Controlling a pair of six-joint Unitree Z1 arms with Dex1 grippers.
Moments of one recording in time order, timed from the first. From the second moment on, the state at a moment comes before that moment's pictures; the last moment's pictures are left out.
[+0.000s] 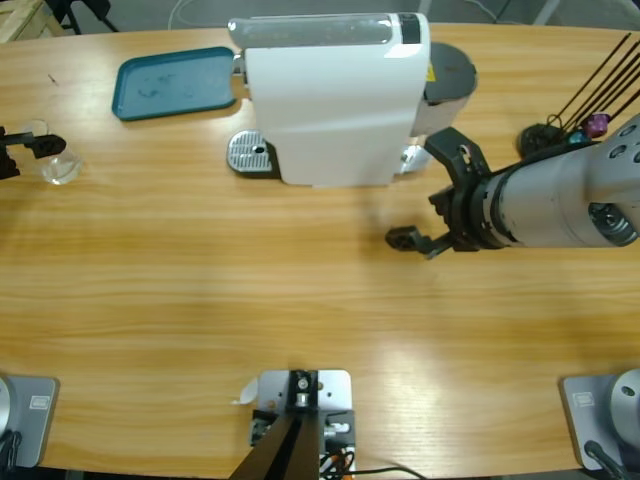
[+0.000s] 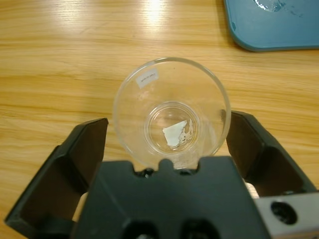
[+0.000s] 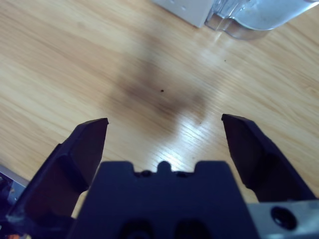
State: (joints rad) arm 0 -0.20 1.58 -0.43 -0.38 0.23 -0.12; arm 1 0.90 1.61 -0.84 0.32 -0.12 0.38
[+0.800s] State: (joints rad) arm 0 -0.20 1.62 -0.40 -0.50 0.20 -0.05; arm 1 0.89 1.61 -0.85 0.32 -0.11 0.38
